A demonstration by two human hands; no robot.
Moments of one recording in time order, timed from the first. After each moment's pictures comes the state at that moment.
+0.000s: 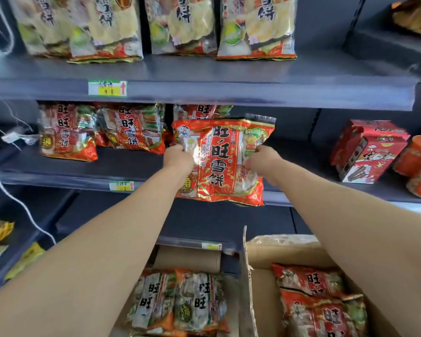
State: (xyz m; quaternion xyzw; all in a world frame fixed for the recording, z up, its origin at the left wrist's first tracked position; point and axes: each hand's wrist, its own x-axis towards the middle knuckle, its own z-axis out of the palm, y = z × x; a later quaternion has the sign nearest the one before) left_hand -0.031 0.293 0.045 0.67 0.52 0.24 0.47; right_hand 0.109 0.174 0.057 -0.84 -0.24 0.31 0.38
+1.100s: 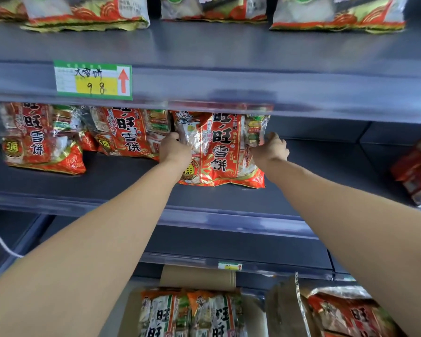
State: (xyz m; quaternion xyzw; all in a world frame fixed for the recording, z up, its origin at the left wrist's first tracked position) left_hand 0.008 0.474 -0.006 0.68 0.53 0.25 0.44; right_hand 0.154 0.366 -0.016 -0.91 -0.15 0.16 0.35
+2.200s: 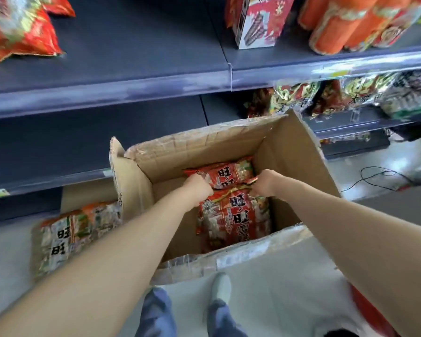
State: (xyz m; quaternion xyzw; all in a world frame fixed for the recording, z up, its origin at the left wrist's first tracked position) left_hand 0.089 0.025 -0.213 0.73 0.39 -0.26 0.49; right_hand 0.187 -0.111 -0.179 -0.89 -0.12 0.44 0.01
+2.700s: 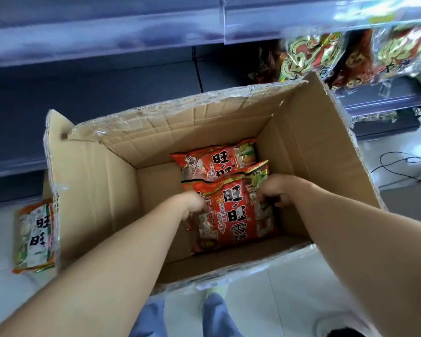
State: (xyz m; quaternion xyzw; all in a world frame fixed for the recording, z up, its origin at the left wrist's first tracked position) left_hand 0.096 -0.007 -0.318 0.61 0.48 -0.39 0.49; right_hand 0.224 -0.152 -0.301 -0.83 0.06 0.54 0.12
